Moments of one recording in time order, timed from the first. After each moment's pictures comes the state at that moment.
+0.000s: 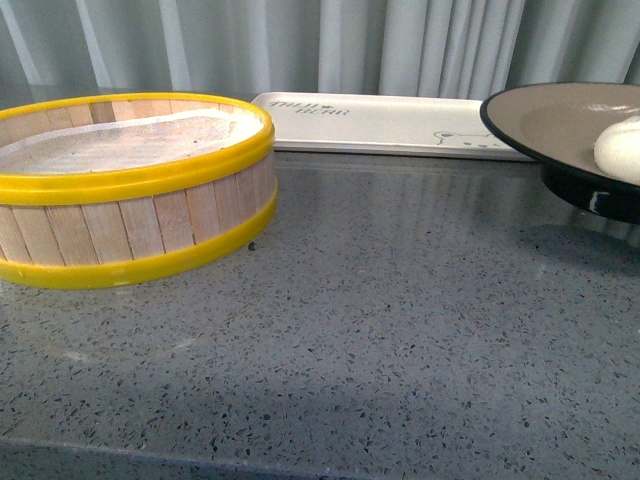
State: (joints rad) left arm 0.00 0.00 0.03 0.00 0.00 0.00; right arm -0.24 1.31 0.60 0.42 -0.45 1.12
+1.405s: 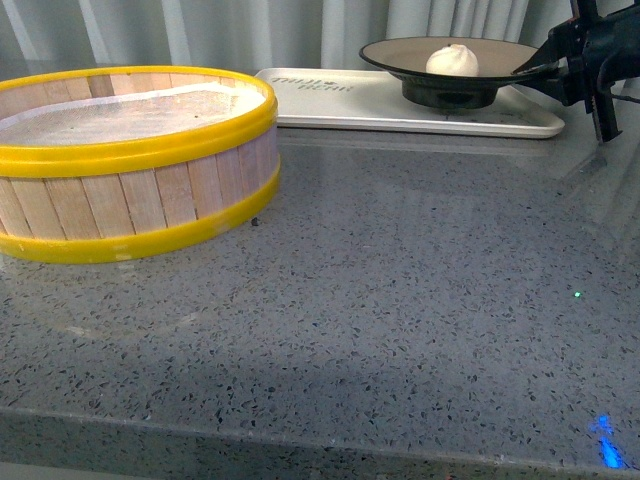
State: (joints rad) left arm 0.00 0.00 0.03 0.00 0.00 0.00; right arm -0.06 2.24 1.83 0.08 -0.48 1.10
